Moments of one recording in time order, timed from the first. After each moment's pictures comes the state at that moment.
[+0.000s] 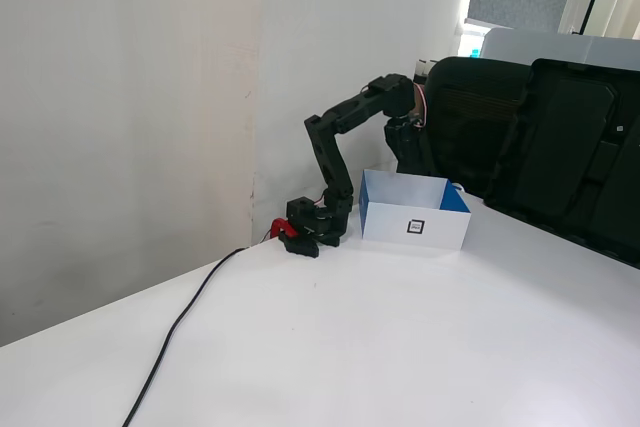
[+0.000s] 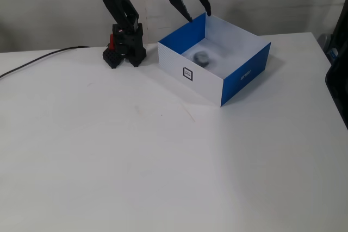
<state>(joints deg) 69.9 116.9 83.9 102.7 -20.4</state>
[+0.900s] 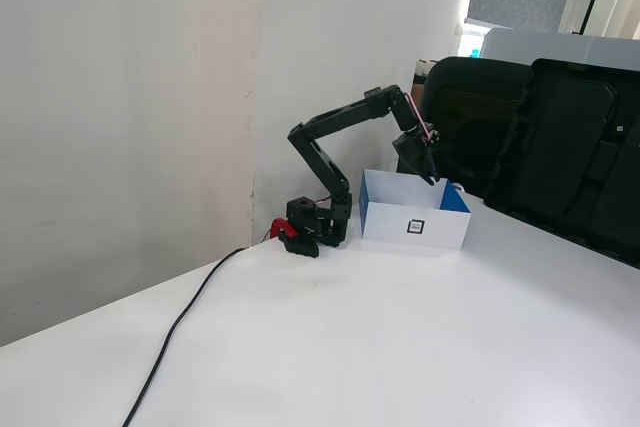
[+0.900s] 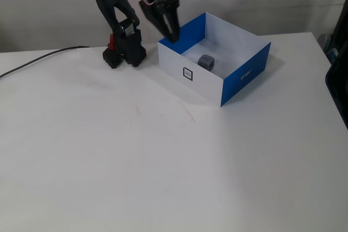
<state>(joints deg) 36.4 134.4 100.6 88.2 -19.2</state>
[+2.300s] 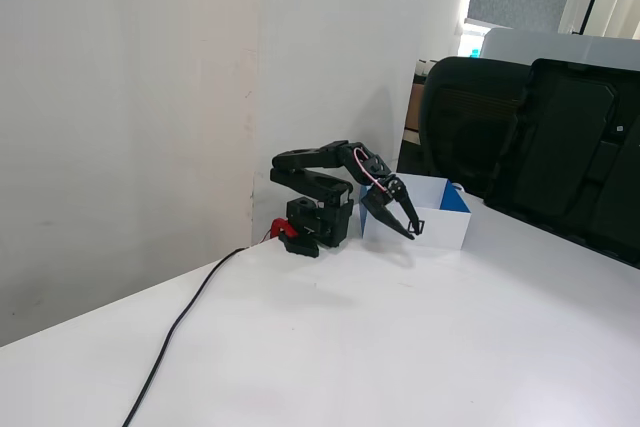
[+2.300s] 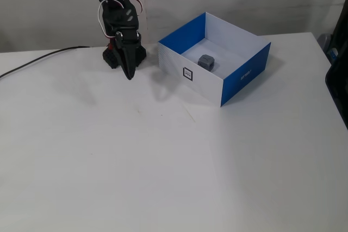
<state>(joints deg) 7.9 179.6 154.6 61.4 -28.8</state>
